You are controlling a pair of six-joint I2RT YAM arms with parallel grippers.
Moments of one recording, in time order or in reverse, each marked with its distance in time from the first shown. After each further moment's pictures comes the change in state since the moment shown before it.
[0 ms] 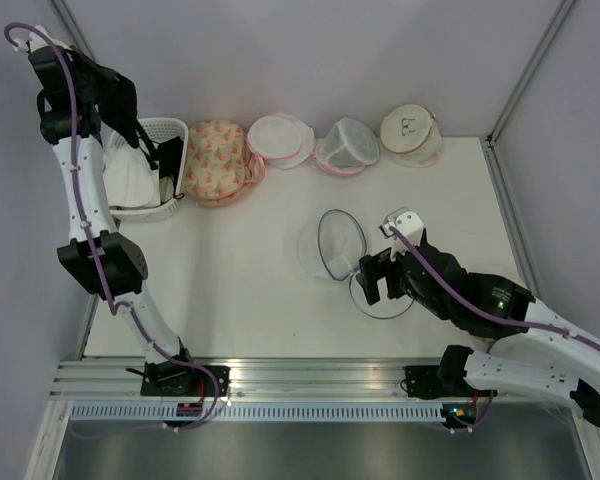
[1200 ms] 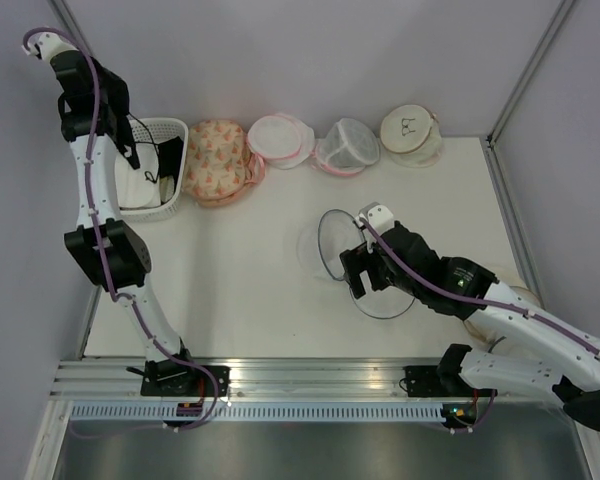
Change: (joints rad) left arm -0.035 0.071 -0.036 0.215 -0.240 0.069; right arm -0.138 0.161 -0.023 0.083 -0.182 -0.087
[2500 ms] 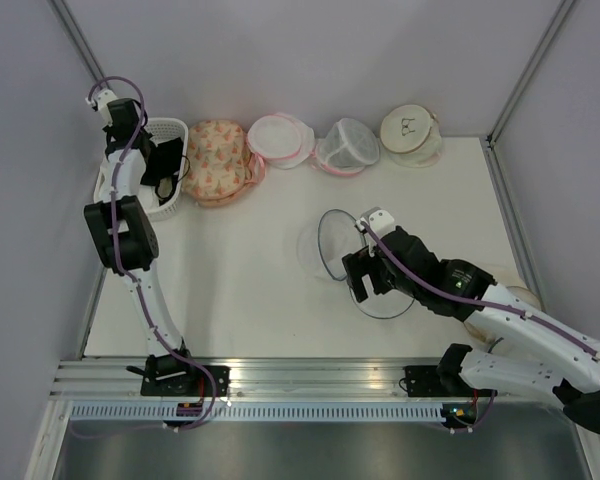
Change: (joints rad) left arm -0.050 0.203 -0.227 0.043 -0.244 0.127; right arm -0.018 -0.020 -0.052 -0.008 -0.017 0.011
